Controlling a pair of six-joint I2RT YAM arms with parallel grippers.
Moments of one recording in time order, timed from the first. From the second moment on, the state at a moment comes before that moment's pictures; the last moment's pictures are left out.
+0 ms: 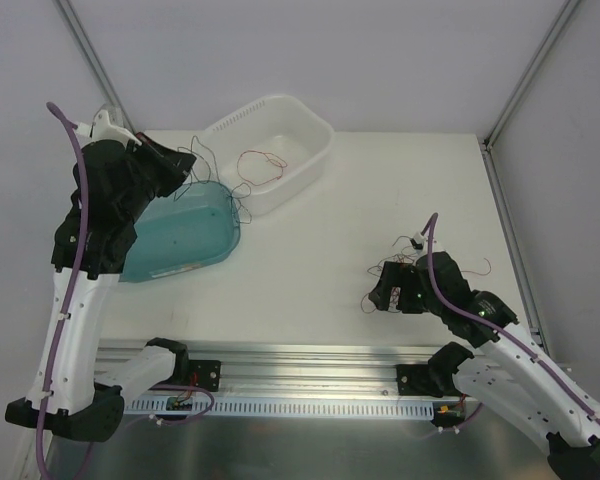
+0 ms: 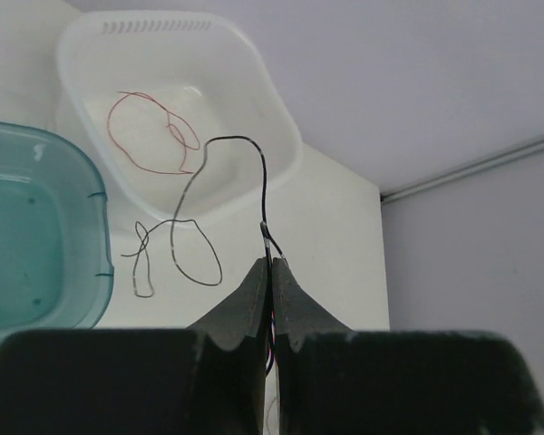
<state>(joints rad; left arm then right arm) -0.21 1.01 1.47 -0.70 -0.05 -0.77 0.66 0.63 0.64 -0.80 0.07 0.61</state>
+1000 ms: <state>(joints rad) -0.13 1.06 1.18 -0.69 -0.45 -0.57 0.66 0.63 0.64 -0.80 0.08 0.62</state>
